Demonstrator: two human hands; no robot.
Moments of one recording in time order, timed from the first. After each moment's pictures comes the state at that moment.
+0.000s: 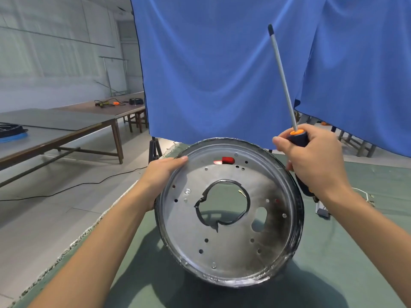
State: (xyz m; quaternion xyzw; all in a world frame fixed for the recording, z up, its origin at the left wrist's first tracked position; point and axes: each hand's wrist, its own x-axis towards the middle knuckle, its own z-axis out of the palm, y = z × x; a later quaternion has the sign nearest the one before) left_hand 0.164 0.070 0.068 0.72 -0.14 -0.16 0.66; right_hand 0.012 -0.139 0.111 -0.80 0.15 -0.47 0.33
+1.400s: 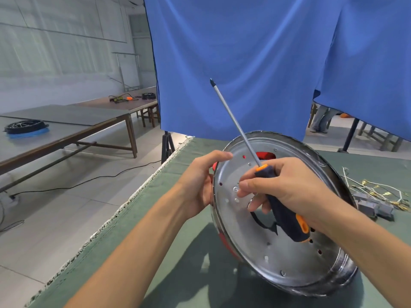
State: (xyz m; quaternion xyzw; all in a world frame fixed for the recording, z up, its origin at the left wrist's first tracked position) left_hand 0.130 0.052 0.070 0.56 -0.23 -0.37 0.70; right_hand 0.020 -0.078 0.090 -0.79 0.08 -0.11 0.60
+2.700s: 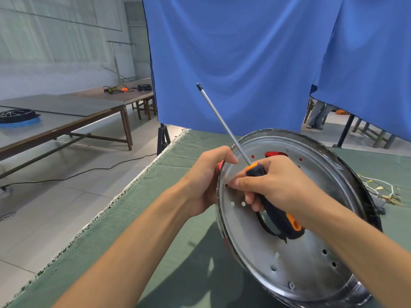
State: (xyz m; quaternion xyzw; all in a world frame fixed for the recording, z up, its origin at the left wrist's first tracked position) left_hand 0.122 0.040 0.063 0.60 -0.29 -0.40 0.63; right_hand 0.023 -0.071 0.083 -0.82 0.11 -0.10 0.55
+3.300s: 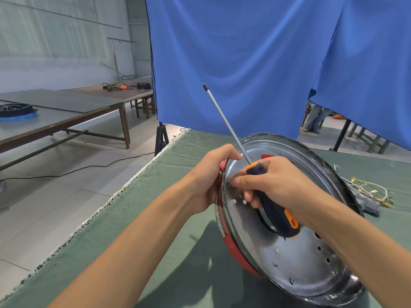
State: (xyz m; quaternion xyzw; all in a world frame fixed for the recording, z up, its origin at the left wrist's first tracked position) left_hand 0.118 0.037 0.066 0.61 -0.28 -0.40 0.63; right_hand 0.022 -0.069 0.086 -0.81 0.12 -0.08 0.57
